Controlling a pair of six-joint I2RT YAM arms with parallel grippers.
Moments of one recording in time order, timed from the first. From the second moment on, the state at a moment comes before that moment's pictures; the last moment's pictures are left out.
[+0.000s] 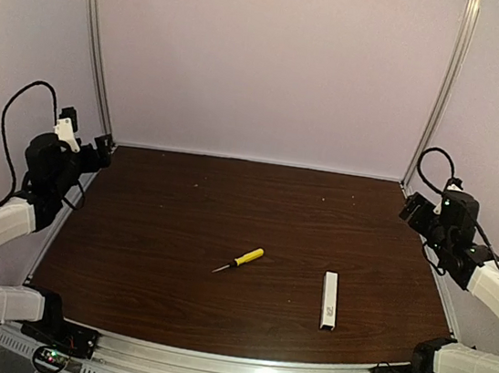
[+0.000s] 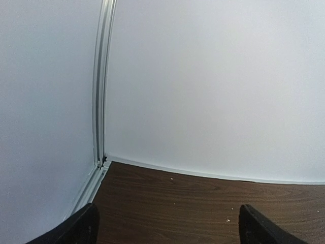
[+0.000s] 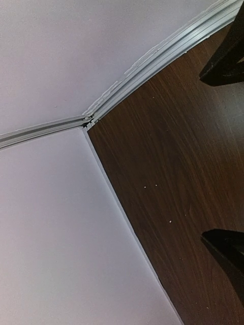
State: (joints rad) left arm -0.06 1.00 0.54 0.48 -0.09 -0.19; right arm 0.18 0.90 0.62 -0.04 0.34 0.48
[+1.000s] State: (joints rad) left arm -0.06 1.14 1.07 -0.41 0.02 -0.24; right arm 0.55 1.25 0.79 -0.56 0.22 0.67
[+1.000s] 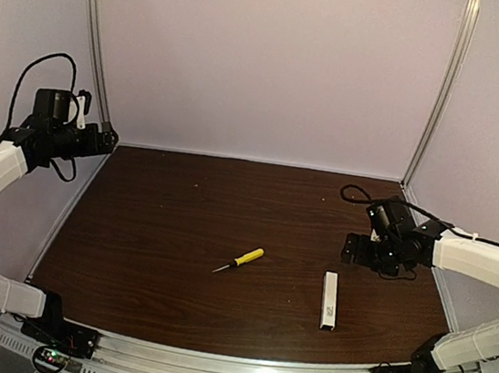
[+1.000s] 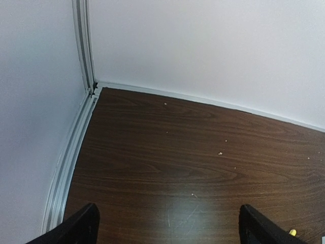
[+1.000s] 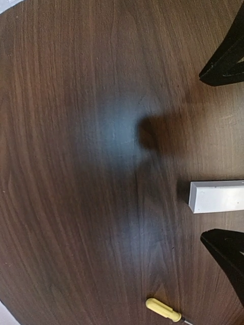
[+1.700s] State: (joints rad) left arm -0.06 1.22 1.04 -0.49 0.13 -0.09; right arm 0.82 1.45 0.79 -0.56 0.17 0.82
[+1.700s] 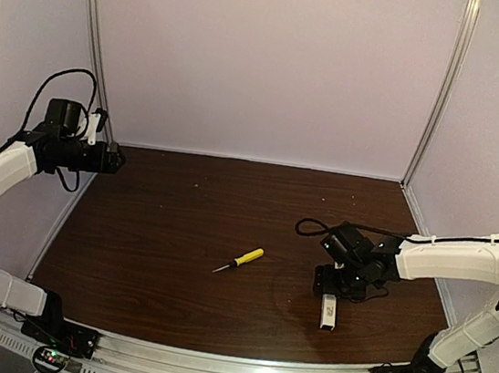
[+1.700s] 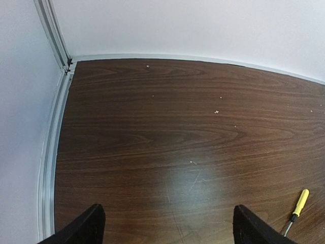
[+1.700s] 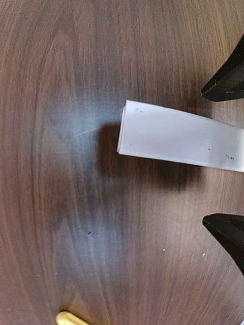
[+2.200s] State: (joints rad) left arm -0.06 1.18 1.03 -0.49 0.14 -0.07; right arm 0.85 1.54 0.78 -0.57 0.18 0.84
